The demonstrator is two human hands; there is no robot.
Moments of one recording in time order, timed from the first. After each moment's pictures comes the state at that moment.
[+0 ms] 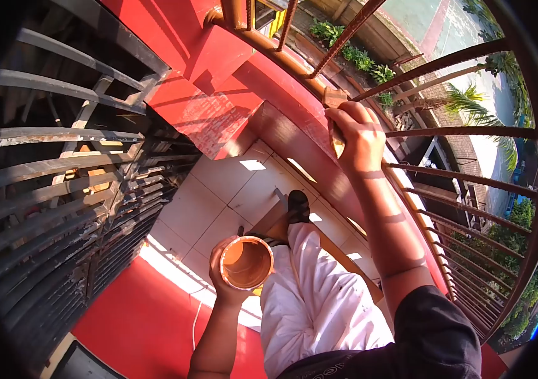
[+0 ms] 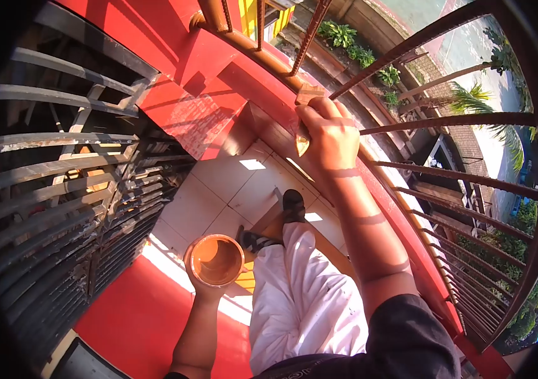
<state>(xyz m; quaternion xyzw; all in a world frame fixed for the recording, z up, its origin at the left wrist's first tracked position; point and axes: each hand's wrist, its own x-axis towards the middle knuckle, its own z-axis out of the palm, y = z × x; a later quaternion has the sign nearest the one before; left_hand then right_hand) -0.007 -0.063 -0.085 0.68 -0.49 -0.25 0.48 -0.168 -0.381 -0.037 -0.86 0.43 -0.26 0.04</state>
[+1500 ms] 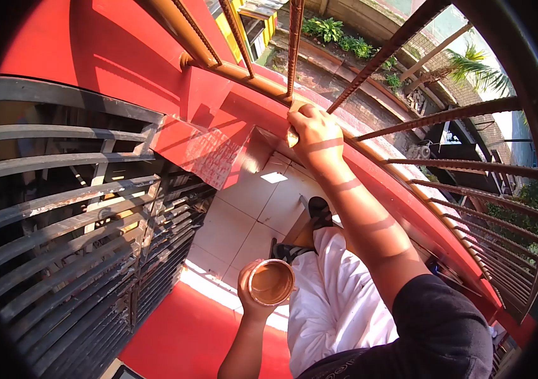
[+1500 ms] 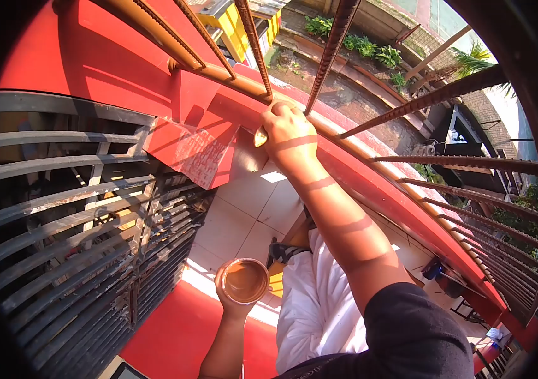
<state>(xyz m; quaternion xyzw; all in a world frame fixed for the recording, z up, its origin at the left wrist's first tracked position) -0.026 -0.073 -0.068 0.67 -0.47 -0.32 0.48 -0.143 -0.407 -0.080 -0.82 0.51 -0.27 0.06</state>
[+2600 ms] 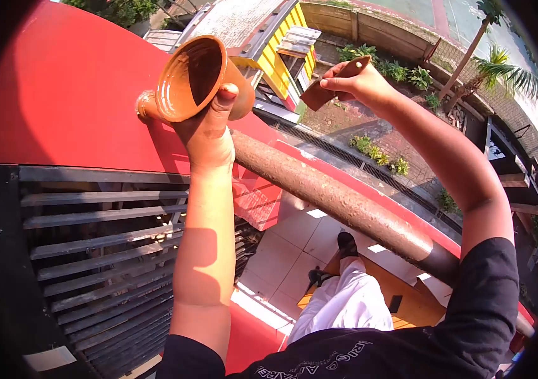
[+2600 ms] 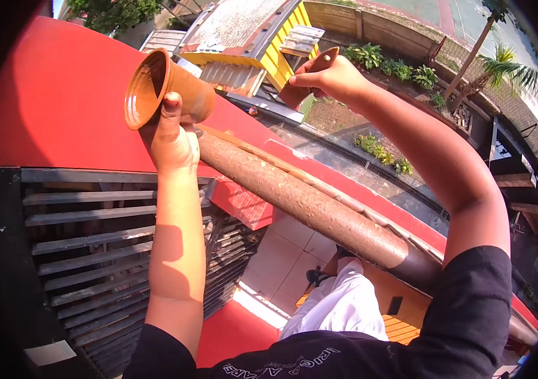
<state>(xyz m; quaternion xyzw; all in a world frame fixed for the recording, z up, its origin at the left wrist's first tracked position) -0.052 -0.538 0.283 0.38 -0.53 -0.28 0.70 -0.293 -0.646 0.191 -0.59 0.43 -0.32 0.61</state>
